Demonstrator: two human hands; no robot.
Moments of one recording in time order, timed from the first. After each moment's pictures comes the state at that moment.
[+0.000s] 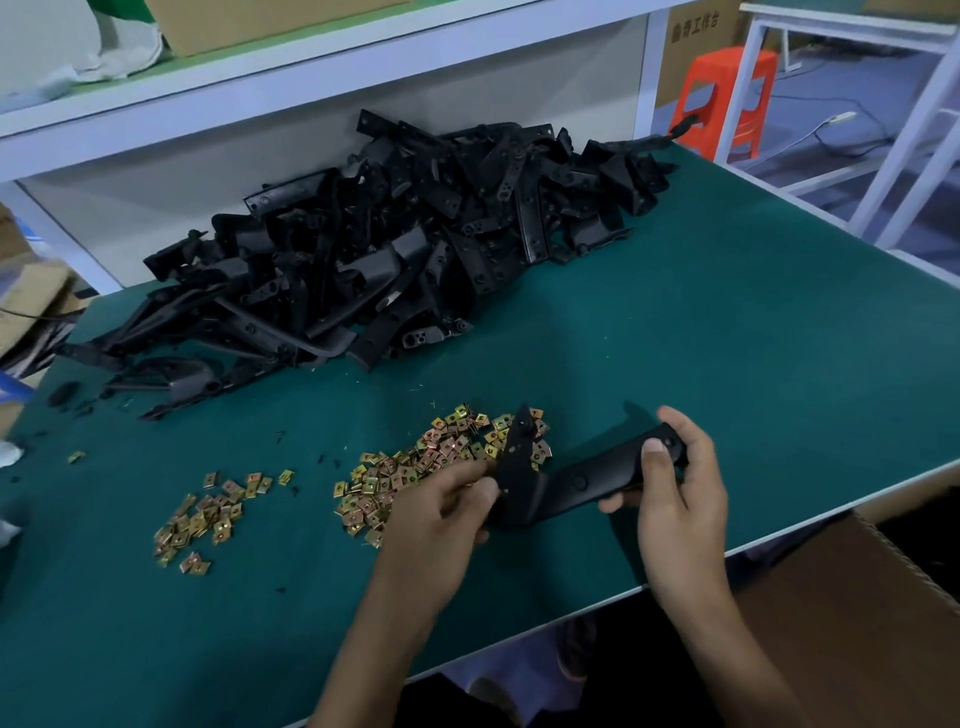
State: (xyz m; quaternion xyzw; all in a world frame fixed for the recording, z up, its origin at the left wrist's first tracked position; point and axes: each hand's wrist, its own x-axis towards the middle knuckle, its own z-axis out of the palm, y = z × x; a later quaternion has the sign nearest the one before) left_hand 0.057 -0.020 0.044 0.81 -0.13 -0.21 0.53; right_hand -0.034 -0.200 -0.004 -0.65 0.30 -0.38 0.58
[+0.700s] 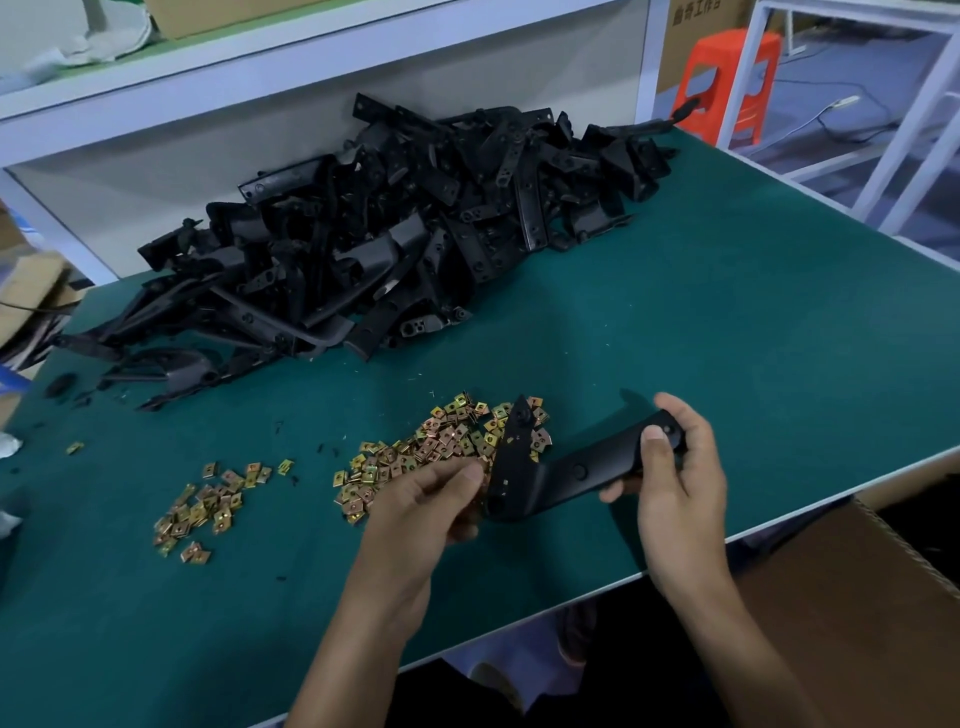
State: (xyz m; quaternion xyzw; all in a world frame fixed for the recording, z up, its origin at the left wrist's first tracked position) left_hand 0.058 -0.016 0.048 0.69 0.00 -0.26 0.68; right_hand -0.034 -0.200 -0.001 -0.64 0.29 -0.38 0.60
